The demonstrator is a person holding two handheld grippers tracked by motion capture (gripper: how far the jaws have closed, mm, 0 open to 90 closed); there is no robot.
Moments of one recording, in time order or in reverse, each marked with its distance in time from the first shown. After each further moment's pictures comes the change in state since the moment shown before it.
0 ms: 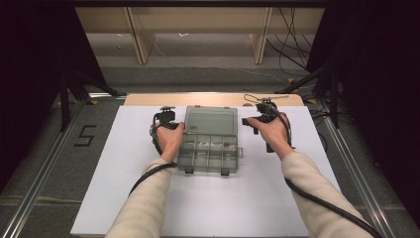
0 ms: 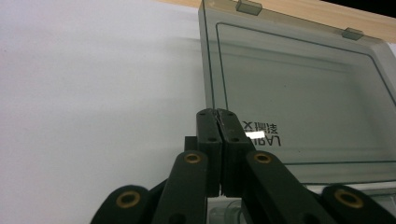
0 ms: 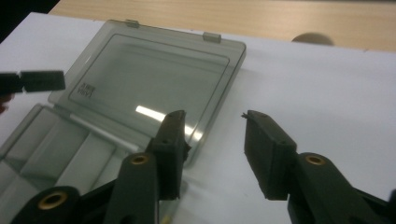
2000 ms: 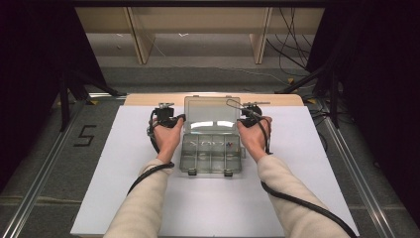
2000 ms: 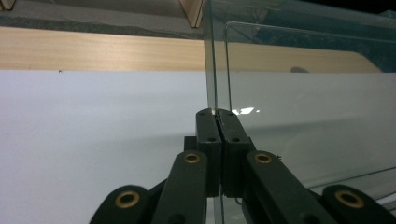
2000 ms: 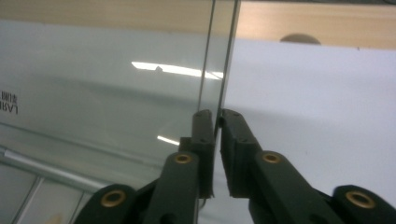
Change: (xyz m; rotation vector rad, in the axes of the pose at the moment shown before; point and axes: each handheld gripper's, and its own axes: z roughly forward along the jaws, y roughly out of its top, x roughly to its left) left arm -0.002 0.008 -0.017 -0.193 -0.102 0.134; right arm 0.036 -0.009 0.031 -0.051 -0.162 0.061
